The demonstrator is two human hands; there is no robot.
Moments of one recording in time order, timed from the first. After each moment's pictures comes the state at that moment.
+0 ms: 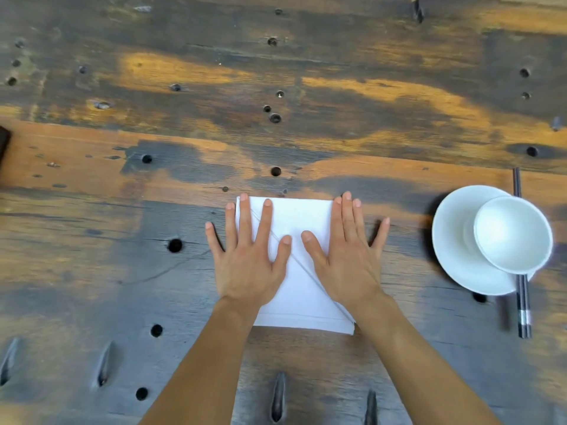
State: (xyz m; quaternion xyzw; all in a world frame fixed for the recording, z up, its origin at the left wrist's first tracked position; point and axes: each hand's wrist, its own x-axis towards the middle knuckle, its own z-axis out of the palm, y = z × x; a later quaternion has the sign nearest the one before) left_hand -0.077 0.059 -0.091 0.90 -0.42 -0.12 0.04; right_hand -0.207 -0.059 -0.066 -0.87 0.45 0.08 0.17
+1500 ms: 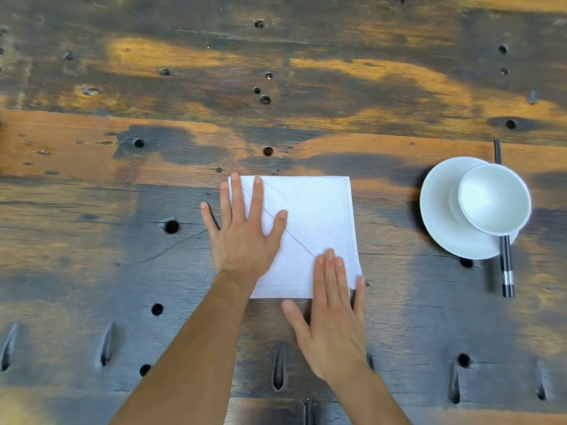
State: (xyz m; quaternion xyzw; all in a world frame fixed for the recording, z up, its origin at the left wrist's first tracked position) left_hand -0.073 0.057 -0.089 0.90 -0.40 -0.15 0.04; right_hand -0.274 0.068 -0.057 -0.87 0.44 0.10 0.20
